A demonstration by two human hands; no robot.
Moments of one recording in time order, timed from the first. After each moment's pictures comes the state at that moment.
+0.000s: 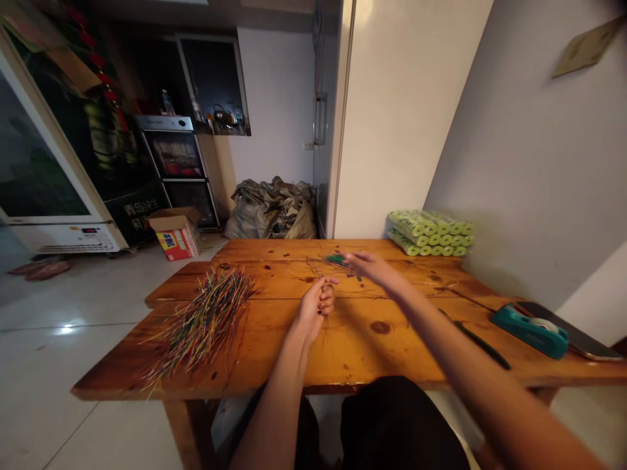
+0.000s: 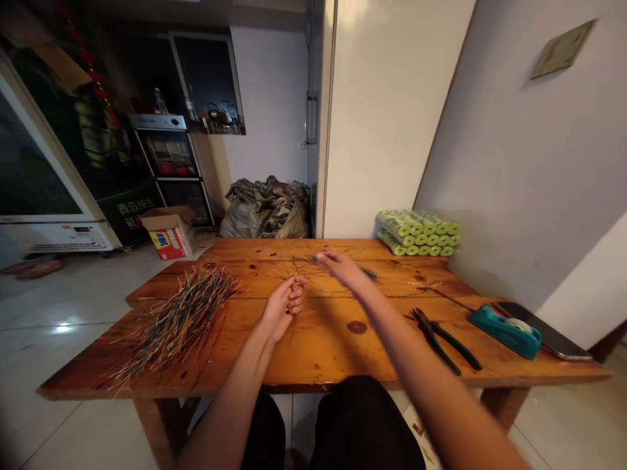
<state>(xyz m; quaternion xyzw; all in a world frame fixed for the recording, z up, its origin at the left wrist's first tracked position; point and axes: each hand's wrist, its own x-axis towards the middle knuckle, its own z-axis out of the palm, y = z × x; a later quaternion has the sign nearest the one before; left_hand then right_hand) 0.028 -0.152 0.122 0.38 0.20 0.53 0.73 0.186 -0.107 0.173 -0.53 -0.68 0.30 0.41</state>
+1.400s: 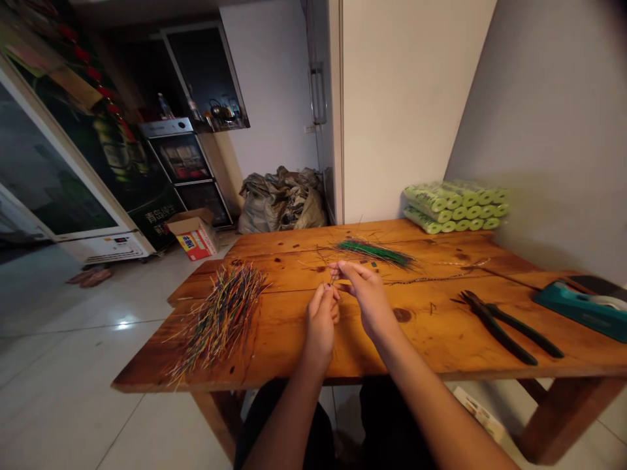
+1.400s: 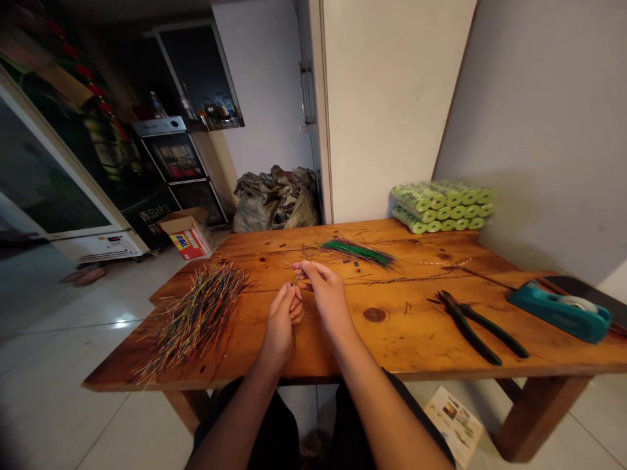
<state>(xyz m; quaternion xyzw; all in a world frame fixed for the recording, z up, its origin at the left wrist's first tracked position) 0.036 -0.182 0.105 0.41 0.34 0.63 0.57 0.118 -0.165 0.138 -0.36 -0.44 0.51 0.64</state>
